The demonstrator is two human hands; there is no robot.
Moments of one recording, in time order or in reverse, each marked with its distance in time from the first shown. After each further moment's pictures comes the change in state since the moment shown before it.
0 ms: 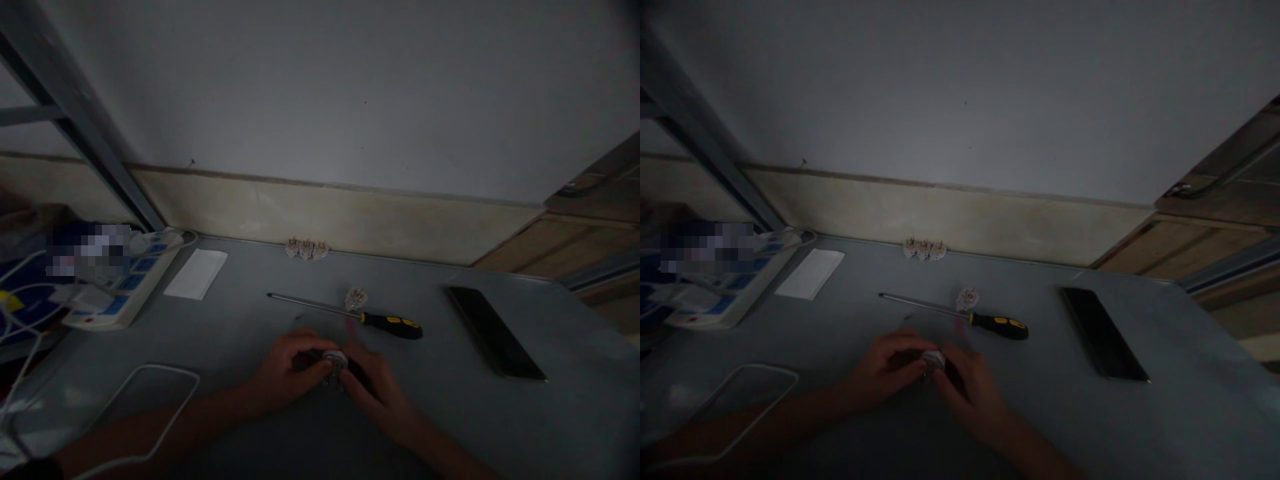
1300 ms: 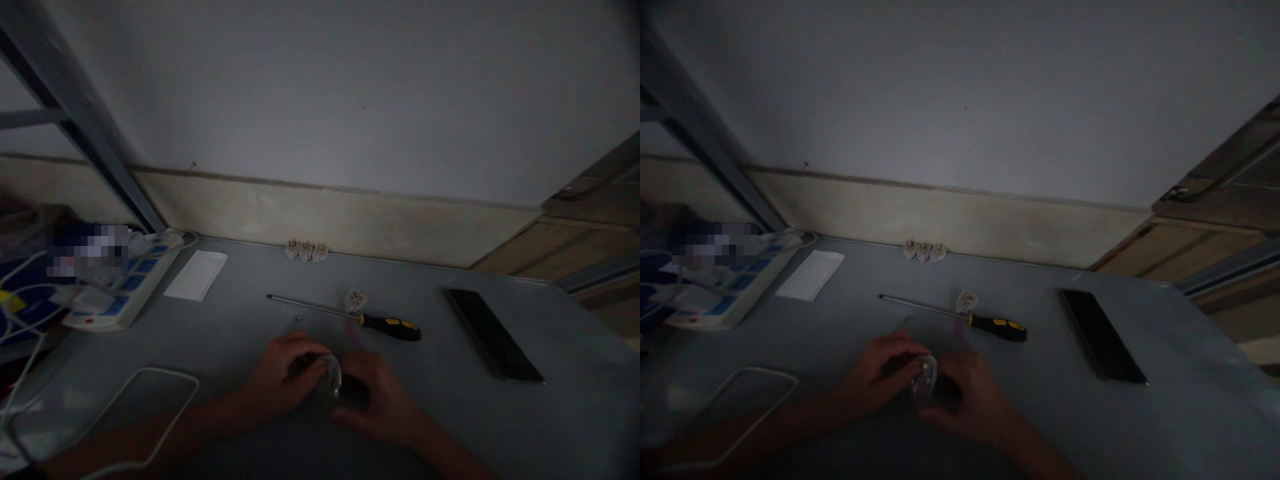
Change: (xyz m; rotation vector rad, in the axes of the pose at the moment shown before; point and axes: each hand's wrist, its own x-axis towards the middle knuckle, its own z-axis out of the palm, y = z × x) left_hand -0.006 0.009 -0.005 0.216 0.043 0.093; right_hand 0.002 0.005 -0.004 -0.072 -0.045 -0.136
